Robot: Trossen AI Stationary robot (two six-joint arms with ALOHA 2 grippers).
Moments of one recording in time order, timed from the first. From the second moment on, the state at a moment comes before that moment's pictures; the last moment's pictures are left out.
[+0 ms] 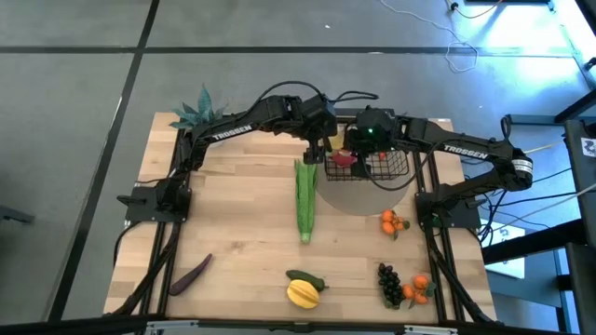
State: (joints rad) left arm 0.25 2.12 2.36 -1.17 -0.14 0.32; right arm -0.33 1.31 1.20 -0.72 0.07 -0.35
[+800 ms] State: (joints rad) left arm 0.24 2.12 2.27 -1.13 -0.14 0.21; right arm -0.33 1.29 1.23 -0.81 0.10 -0.45
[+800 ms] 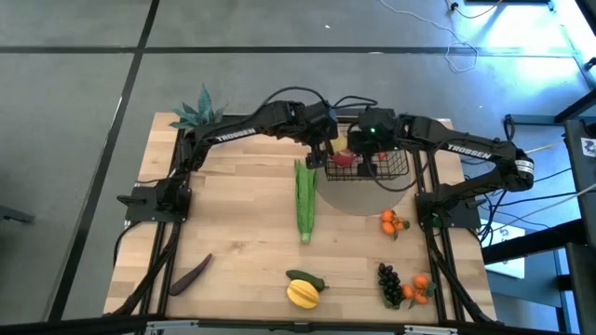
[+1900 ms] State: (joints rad) left arm 0.26 2.09 2.26 -1.01 -0.32 0.21; right arm -0.63 1.39 1.26 -1.32 0.01 -0.18
